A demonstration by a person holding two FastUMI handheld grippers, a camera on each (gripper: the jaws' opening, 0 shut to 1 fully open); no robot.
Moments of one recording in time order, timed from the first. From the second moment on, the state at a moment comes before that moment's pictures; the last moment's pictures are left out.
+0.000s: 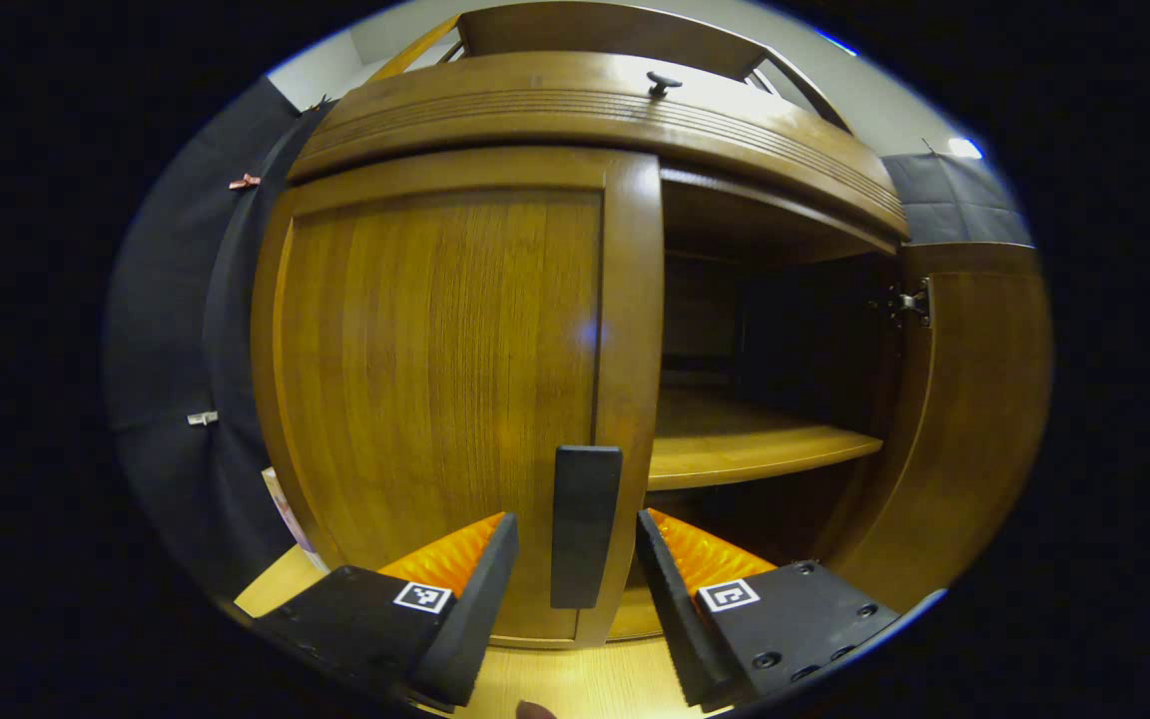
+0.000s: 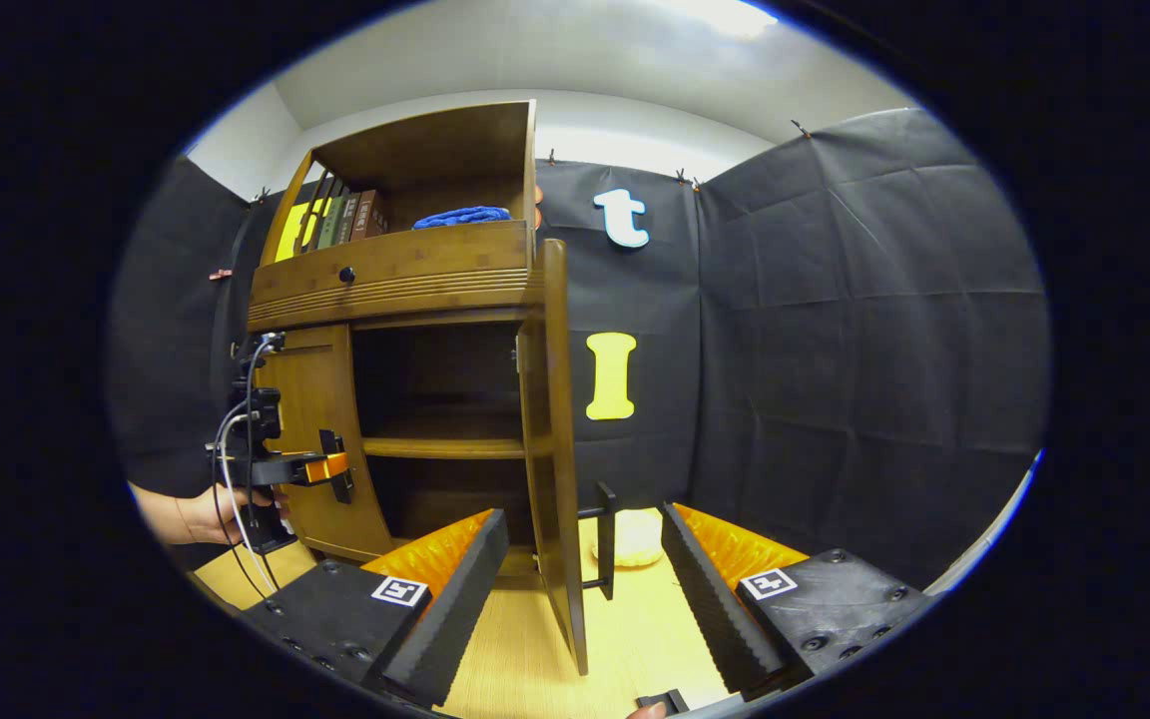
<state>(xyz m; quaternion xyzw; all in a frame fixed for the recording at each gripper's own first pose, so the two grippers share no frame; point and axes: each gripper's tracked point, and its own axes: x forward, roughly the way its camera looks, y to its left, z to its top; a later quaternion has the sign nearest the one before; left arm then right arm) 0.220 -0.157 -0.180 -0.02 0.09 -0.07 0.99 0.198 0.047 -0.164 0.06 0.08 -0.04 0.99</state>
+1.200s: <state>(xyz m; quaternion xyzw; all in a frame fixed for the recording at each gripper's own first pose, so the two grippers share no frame) 0.093 -0.092 -0.177 0.01 0.09 -0.10 0.99 0.173 0.125 -0.162 0.12 0.11 0.00 0.99</state>
